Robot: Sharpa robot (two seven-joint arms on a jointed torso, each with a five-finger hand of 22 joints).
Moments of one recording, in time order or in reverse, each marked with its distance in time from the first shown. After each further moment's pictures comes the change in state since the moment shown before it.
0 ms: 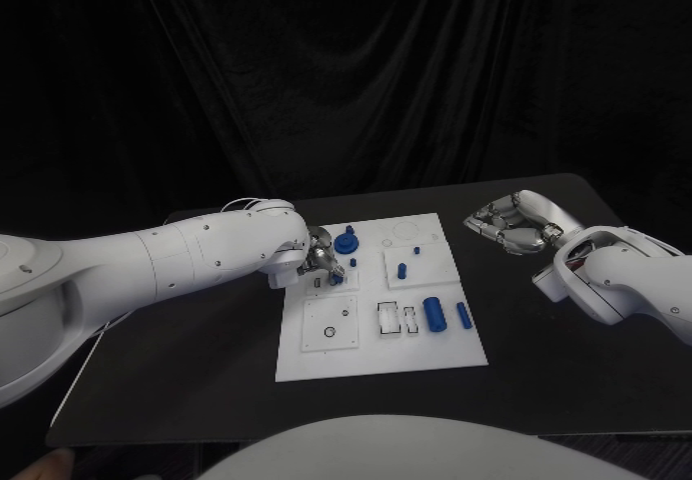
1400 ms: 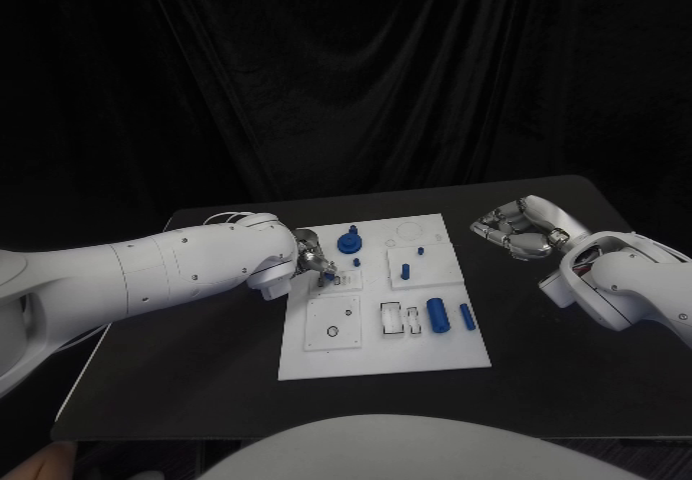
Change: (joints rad) left arm -0.027 -0.106 0.000 0.126 0.000 -0.210 -0.030; left_hand -0.037 -0.015 0.053 0.002 -0.157 0.041 -0.013 -0.019 0.031 -0.002 -0.009 0.000 0.000 0.000 -0.007 0.000 0.000 0.000 0.000 -0.007 -0.003 0.000; right arm -0.008 -0.002 0.000 -0.006 0.000 0.011 -0.015; right_hand 0.004 -0.004 0.005 0.000 0.008 0.000 0.000 0.000 -0.002 -0.014 0.000 -0.008 -0.009 -0.007 0.000 -0.004 -0.008 0.000 -0.007 0.000 -0.012 0.001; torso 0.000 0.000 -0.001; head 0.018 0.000
